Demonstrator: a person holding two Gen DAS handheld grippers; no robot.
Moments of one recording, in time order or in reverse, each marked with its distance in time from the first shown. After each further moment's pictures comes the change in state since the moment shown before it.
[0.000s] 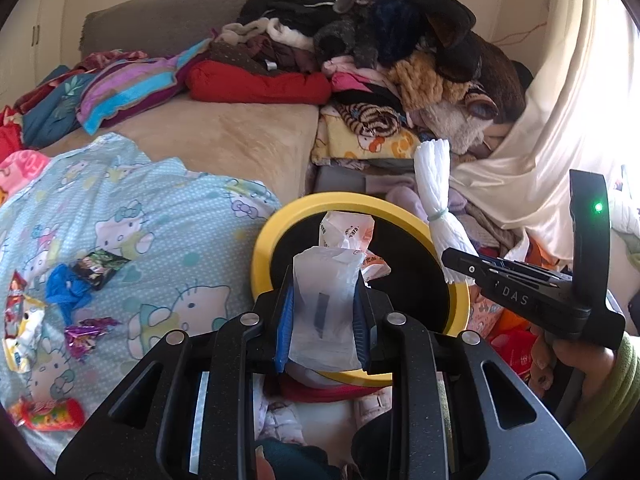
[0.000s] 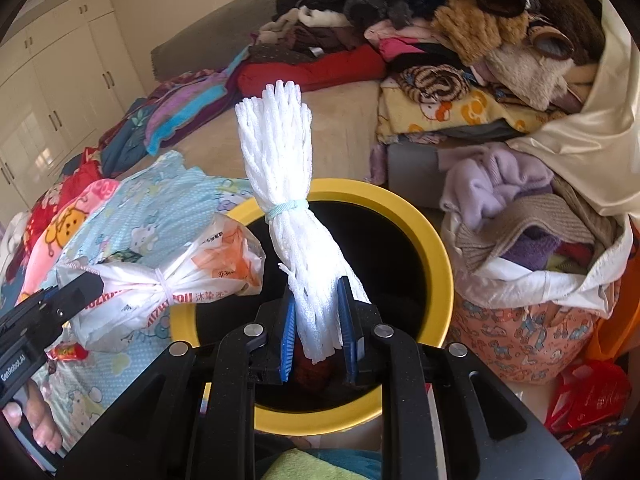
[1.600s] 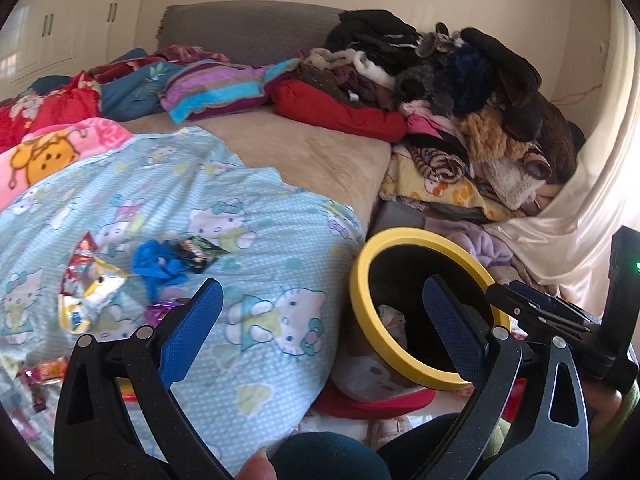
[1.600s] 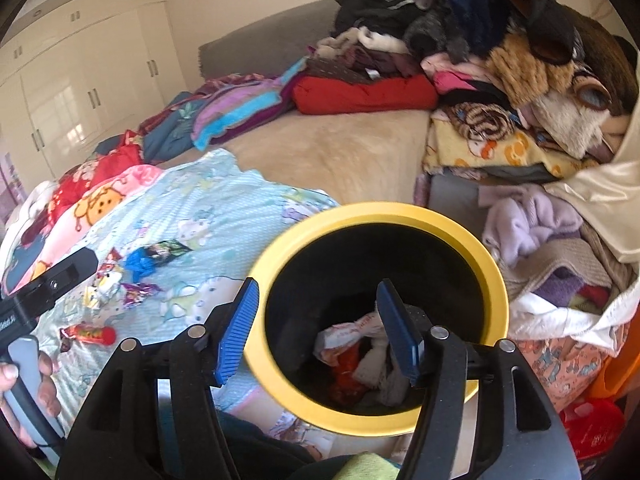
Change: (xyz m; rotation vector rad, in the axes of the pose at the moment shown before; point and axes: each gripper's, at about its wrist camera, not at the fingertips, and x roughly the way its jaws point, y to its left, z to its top) left arm -0.065 0.075 -0.010 -0.199 -0.126 0.177; right arm -0.021 0.071 -0.003 -0.155 -0.077 0.096
